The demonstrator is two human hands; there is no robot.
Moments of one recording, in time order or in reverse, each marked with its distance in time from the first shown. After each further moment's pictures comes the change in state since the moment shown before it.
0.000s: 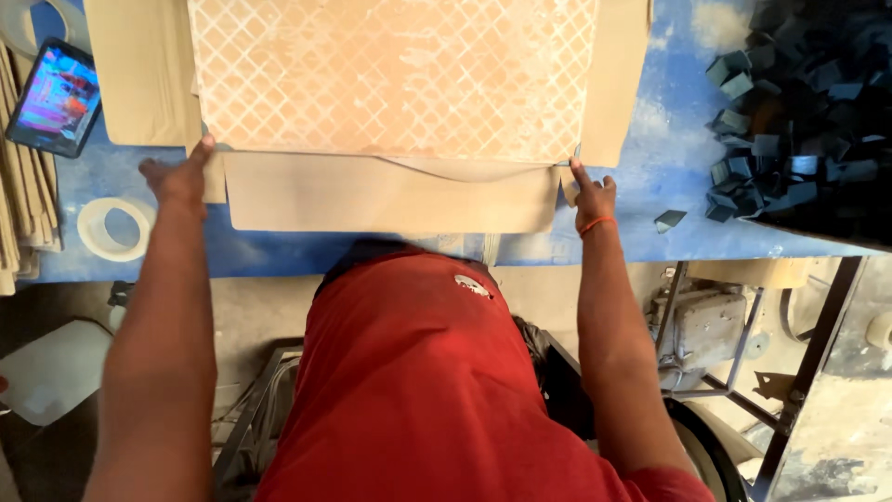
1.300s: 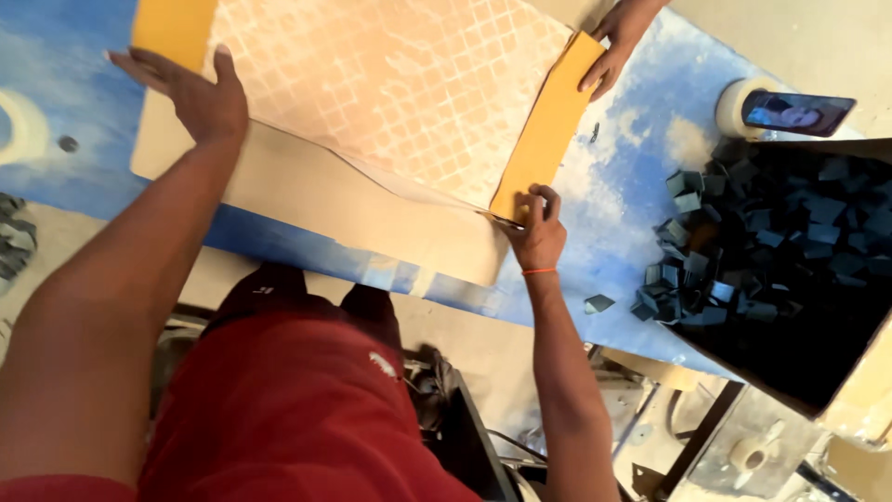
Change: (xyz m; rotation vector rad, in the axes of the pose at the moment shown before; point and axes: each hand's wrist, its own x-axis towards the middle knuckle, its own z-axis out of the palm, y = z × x) left_hand -0.076 -0.008 0.136 0.063 0.277 0.566; right_hand -0.080 -0.123 0.034 -0.938 -0.283 -1.259
